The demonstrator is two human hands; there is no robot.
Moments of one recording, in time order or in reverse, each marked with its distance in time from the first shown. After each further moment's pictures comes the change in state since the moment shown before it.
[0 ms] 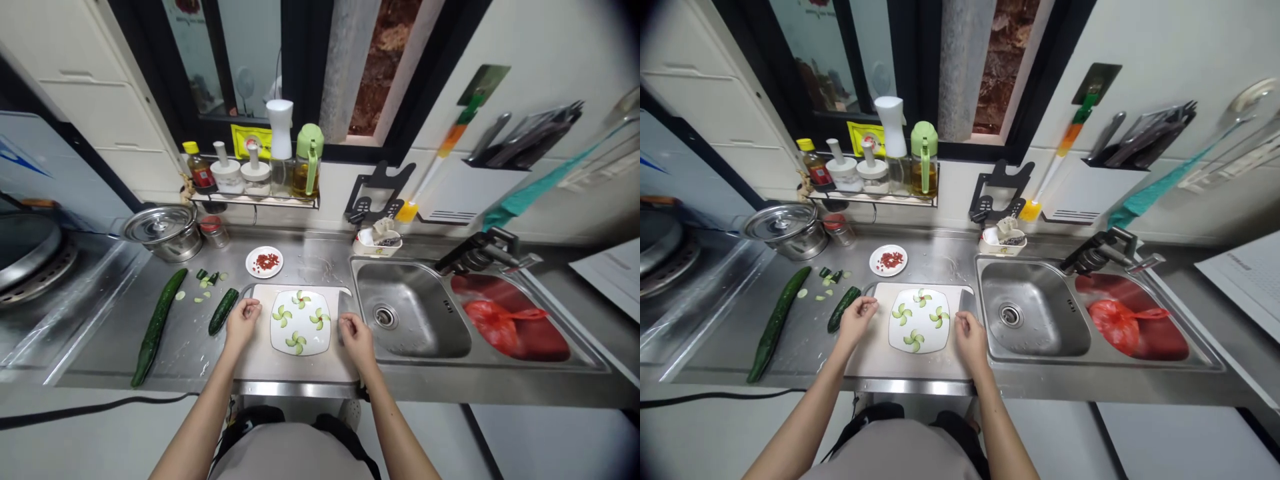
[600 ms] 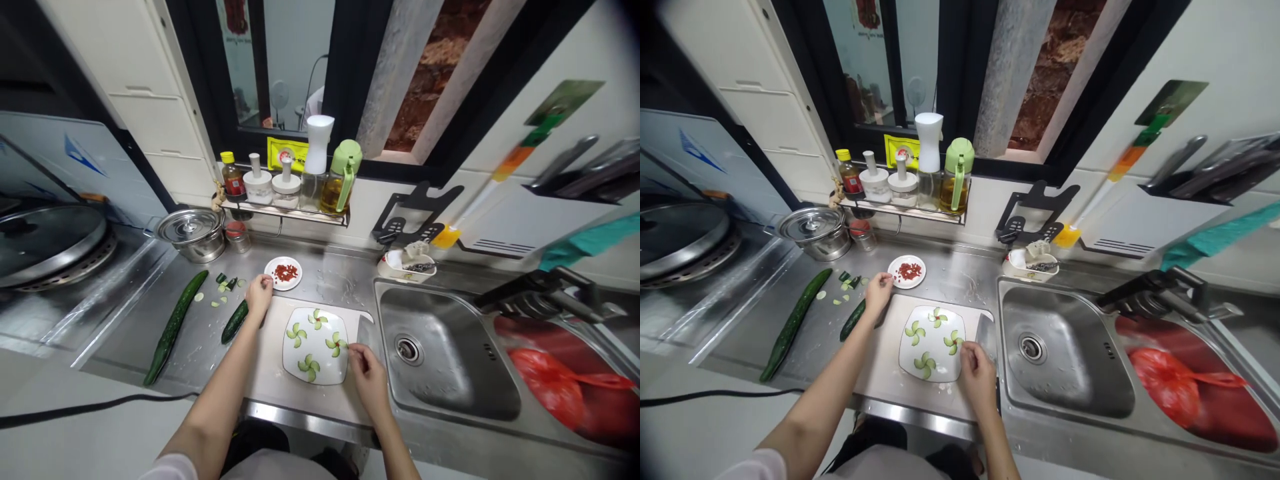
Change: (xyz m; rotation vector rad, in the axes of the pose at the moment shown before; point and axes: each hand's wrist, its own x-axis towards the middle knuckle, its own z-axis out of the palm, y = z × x) left_hand 0.111 0.011 0.024 0.286 0.193 -0.097; right_hand -0.001 -0.015 0.012 0.105 -0.069 -0.021
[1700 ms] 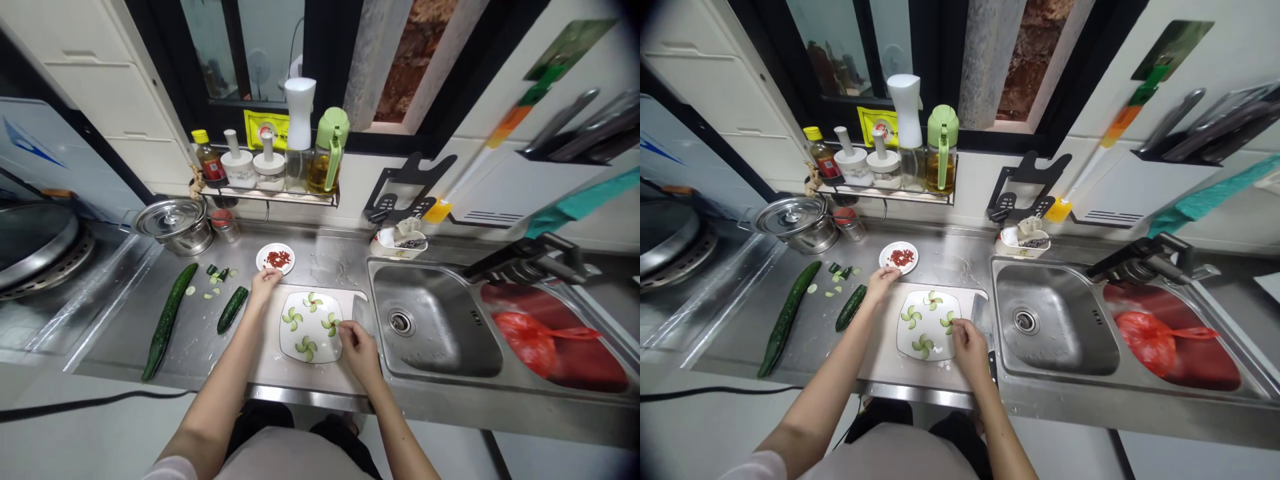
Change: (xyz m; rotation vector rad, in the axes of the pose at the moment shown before) left_hand -0.014 0.011 0.019 -0.696 -0.282 -0.146; right_hand 0.003 -0.009 0.007 -0.066 -0.034 -0.056
